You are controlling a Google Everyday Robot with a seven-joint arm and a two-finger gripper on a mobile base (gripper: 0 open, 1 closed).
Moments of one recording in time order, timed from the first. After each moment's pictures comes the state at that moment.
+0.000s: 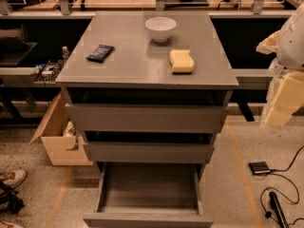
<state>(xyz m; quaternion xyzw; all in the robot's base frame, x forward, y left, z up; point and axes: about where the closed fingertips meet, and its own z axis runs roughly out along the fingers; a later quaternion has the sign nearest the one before) 0.438 -0.216 0.978 -0.60 0.78 -0.04 0.16</state>
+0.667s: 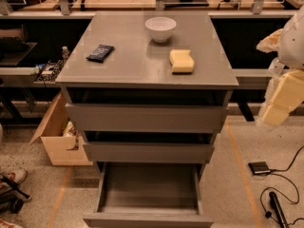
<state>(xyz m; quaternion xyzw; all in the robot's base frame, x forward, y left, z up) 0.442 -0.213 0.979 -0.59 0.78 -0.02 0.19</state>
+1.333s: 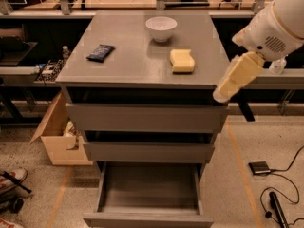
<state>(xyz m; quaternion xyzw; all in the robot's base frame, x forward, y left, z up) 0.517 -0.175 0.966 -0.53 0.81 0.06 0.26</state>
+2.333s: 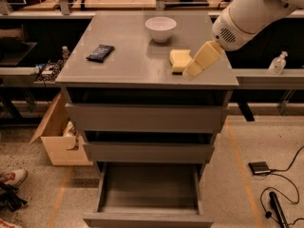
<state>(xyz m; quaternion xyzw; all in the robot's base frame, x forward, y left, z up) 0.609 -0.150 0.947 -0.42 0.86 0.03 0.29</state>
